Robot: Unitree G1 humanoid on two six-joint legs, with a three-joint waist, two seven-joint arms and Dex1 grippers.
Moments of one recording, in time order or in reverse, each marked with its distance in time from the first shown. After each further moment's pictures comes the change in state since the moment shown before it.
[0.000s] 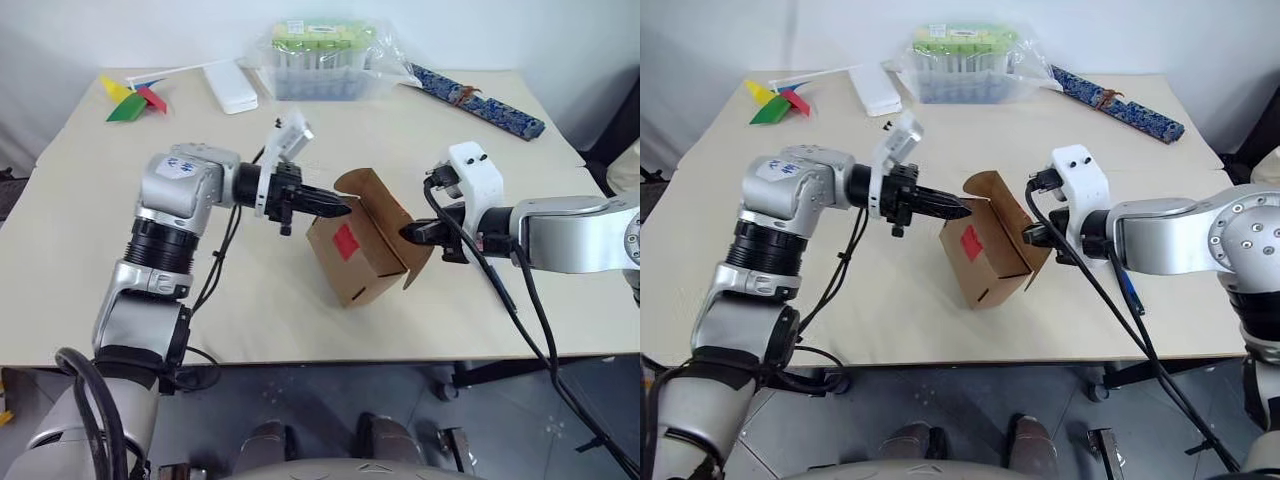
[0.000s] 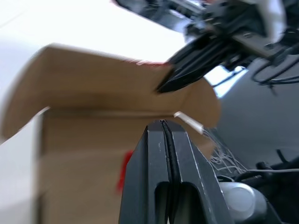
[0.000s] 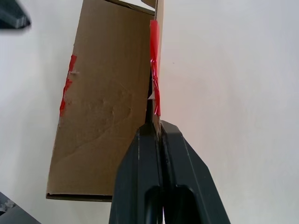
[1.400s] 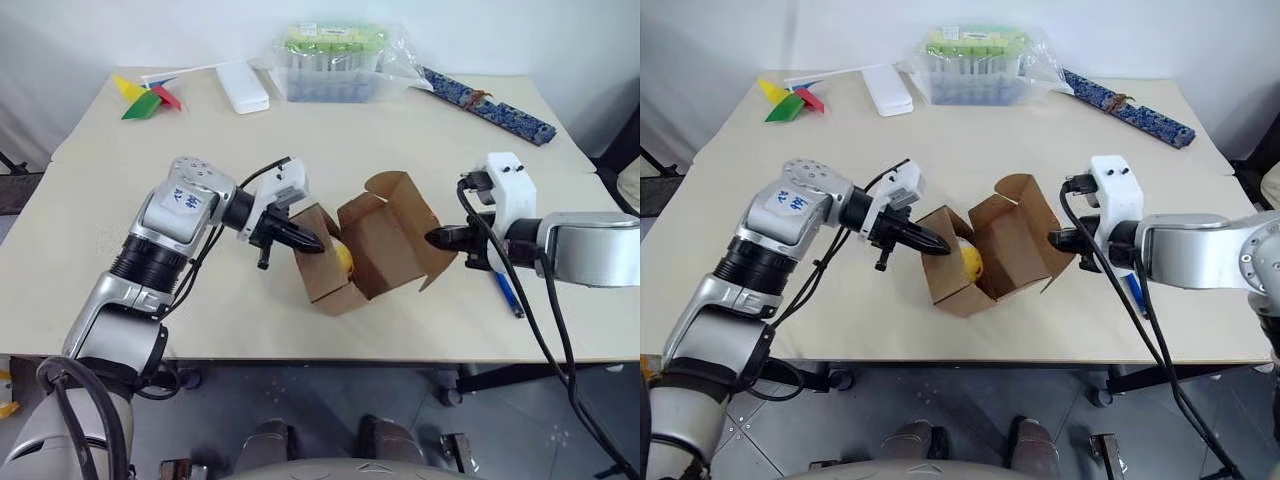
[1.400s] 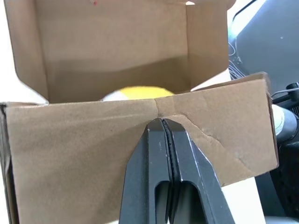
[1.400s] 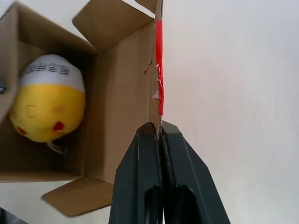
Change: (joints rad) left arm 0.101 0.167 -0.203 -0.034 0.120 -0.239 -0.065; right arm 0.209 -0.103 -0.112 -0.017 0.061 -0.110 -0.041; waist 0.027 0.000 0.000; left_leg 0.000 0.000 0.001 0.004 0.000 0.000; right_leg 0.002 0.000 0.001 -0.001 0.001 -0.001
